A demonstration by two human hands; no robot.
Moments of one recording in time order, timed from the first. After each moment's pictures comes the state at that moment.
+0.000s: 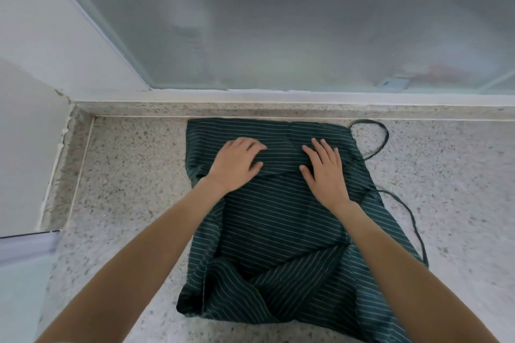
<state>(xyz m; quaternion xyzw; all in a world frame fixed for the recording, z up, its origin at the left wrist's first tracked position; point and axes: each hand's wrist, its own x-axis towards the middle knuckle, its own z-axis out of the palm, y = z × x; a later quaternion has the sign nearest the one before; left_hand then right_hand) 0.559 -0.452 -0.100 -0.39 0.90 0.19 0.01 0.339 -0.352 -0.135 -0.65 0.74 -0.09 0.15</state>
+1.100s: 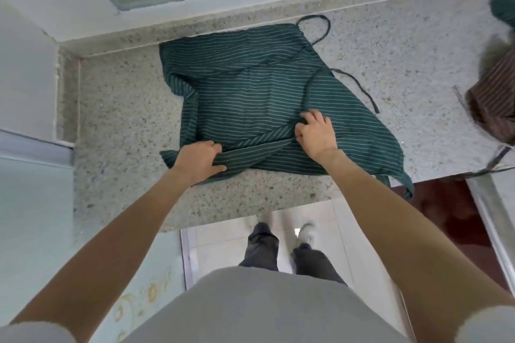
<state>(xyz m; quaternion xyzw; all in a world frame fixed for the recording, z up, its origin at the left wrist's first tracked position) 0.654 -0.222 -0.071 -0.36 0.90 0.10 0.21 0.380 -0.127 -0.103 -0.61 0.78 0.07 0.15</state>
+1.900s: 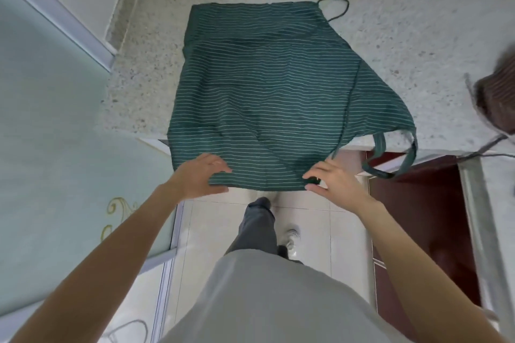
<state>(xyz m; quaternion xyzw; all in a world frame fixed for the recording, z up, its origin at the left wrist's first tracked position) 0.735 0.026 -0.087 -0.40 0.89 0.19 0.12 0.383 0.124 -0.105 -0.77 0.58 -0.09 0.25</state>
